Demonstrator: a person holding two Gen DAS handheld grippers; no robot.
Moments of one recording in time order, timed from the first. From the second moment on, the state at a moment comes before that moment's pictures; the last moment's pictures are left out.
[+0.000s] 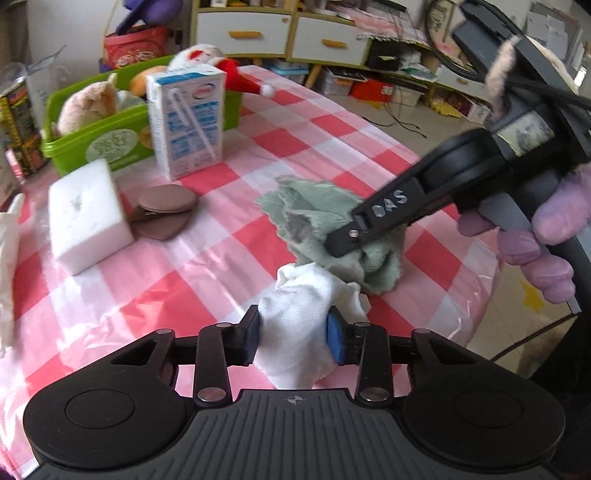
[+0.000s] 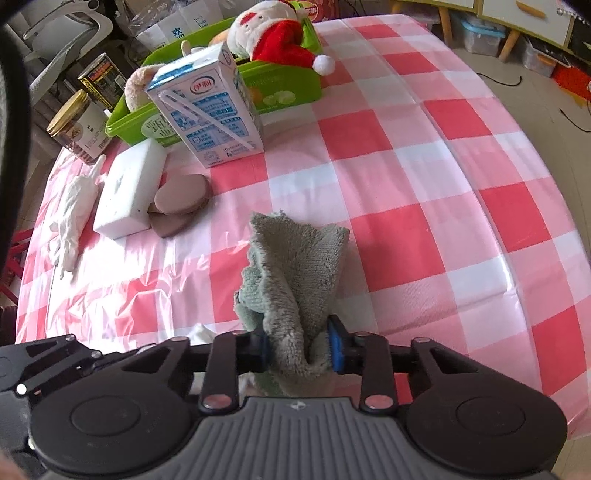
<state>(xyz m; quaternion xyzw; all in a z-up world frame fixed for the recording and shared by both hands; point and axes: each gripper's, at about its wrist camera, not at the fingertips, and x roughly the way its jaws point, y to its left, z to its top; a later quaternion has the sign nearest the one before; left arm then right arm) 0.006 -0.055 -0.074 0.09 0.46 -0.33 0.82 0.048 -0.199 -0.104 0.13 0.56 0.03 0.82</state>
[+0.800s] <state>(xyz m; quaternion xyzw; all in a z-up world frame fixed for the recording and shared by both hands) 0.045 0.003 -0.047 0.00 0.45 -0.20 0.87 0.058 -0.217 -0.083 0.19 0.52 0.02 0.83</state>
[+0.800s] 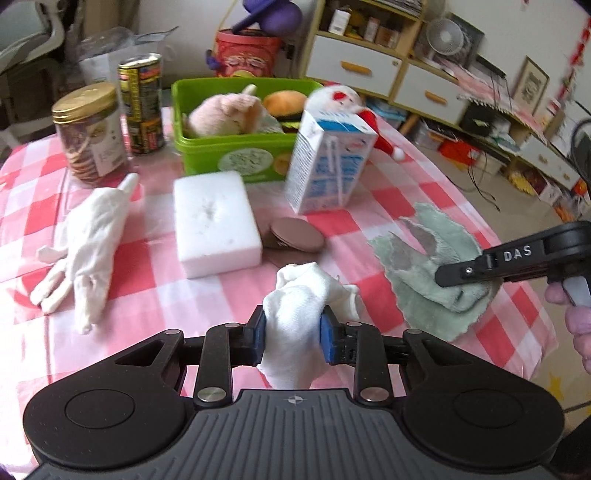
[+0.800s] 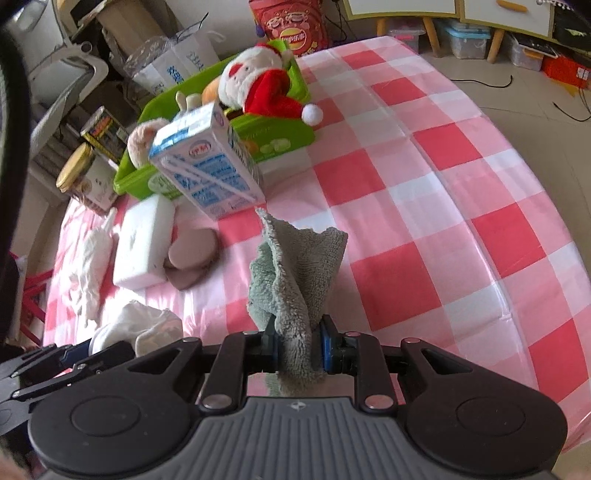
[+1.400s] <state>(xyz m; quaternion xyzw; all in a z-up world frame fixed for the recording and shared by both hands) 0.071 0.036 -0.024 -0.07 0.42 -0.15 0.89 0.070 -0.245 -0.042 0.28 0.44 0.03 0.85</state>
